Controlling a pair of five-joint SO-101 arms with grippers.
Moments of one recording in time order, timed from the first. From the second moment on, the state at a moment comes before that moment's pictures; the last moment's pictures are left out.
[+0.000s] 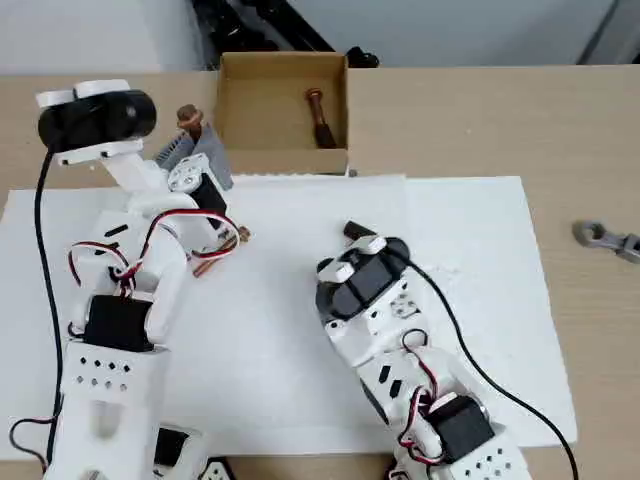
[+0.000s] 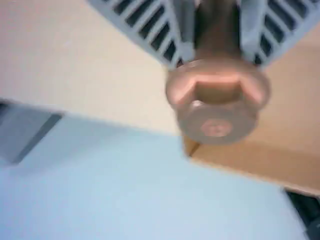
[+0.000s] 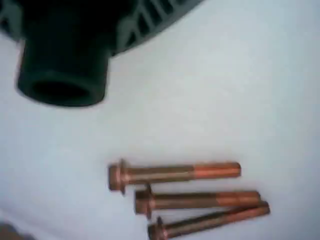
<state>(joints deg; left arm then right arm) 6.6 -47.2 36.5 37.1 28.1 -35.3 -87.8 76.8 43.9 2.1</state>
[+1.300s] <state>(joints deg) 19.0 -72.7 48.1 36.7 28.6 -42.8 -67.4 64.8 29.1 4.5</state>
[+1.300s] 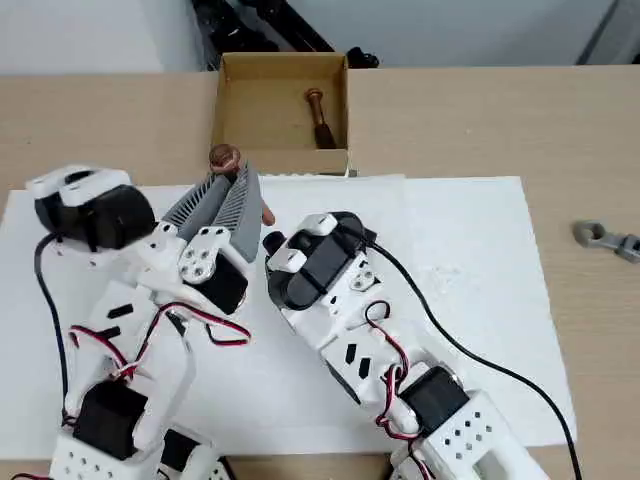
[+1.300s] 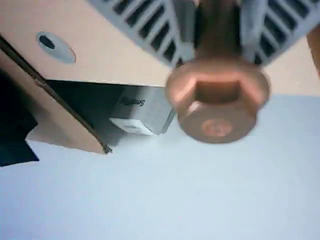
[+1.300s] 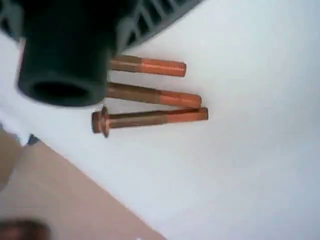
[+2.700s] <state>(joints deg) 20.4 -64.7 47.6 33.7 29.5 -41.7 -80.1 64.7 33.8 4.7</state>
